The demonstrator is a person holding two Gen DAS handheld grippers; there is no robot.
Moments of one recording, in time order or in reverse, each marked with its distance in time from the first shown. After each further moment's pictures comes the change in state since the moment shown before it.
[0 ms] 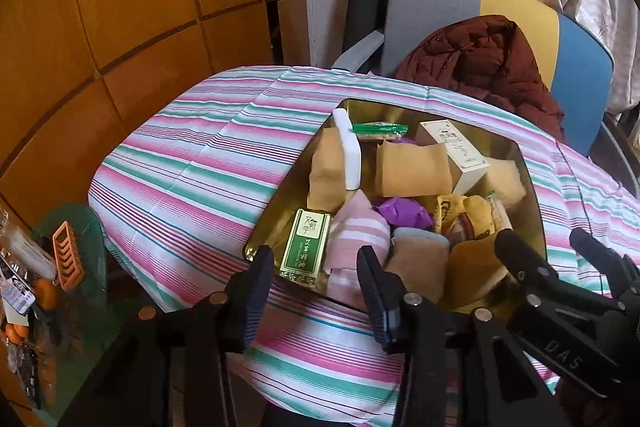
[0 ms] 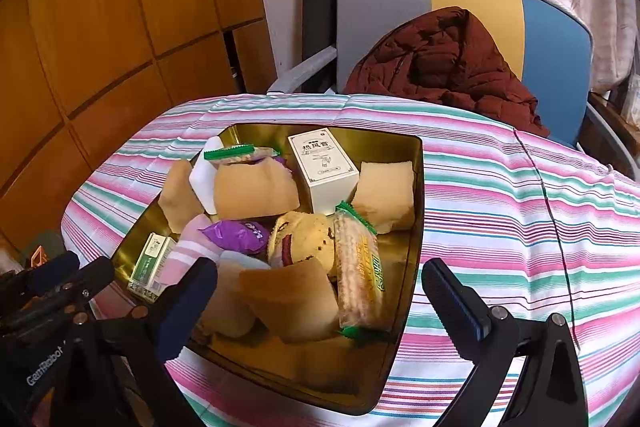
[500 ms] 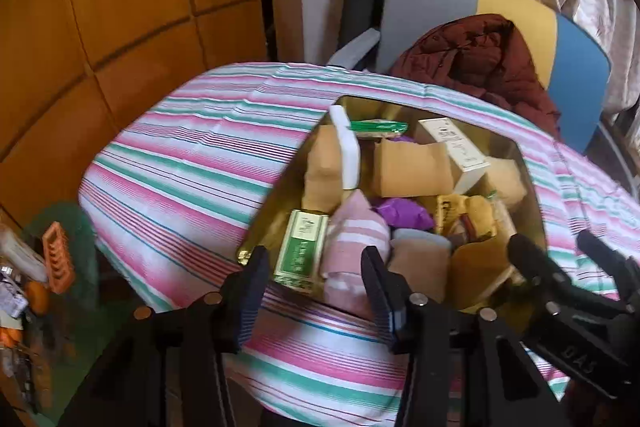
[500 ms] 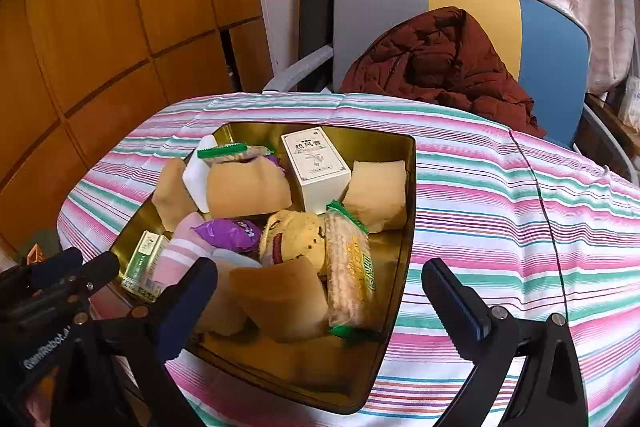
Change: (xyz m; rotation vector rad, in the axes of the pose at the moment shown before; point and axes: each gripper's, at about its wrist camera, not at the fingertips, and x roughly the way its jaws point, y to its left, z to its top) left arm 0.009 -0.001 -0.001 0.012 0.009 0.006; right arm 0.000 -0.006 0.000 -0.006 0.004 -0.015
